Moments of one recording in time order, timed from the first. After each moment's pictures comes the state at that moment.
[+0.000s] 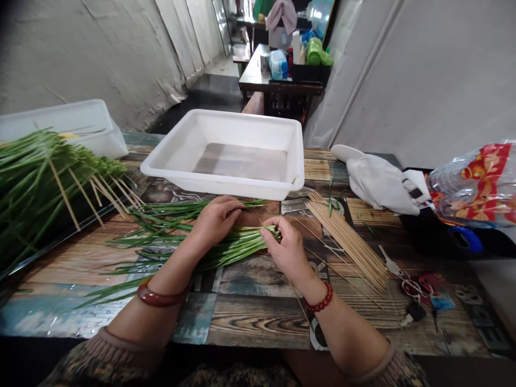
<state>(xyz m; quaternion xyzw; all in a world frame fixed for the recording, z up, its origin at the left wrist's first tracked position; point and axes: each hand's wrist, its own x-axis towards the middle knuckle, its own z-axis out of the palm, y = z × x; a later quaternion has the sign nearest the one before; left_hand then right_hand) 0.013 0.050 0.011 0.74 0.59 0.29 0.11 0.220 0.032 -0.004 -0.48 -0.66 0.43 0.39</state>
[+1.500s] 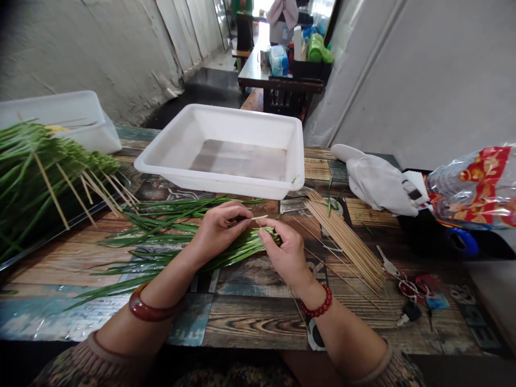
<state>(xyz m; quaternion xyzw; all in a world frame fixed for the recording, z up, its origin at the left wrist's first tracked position) 0.039 0.033 0.027 0.71 0.51 0.41 0.25 0.220 0.025 0.007 -0.47 -0.66 0.43 0.41</state>
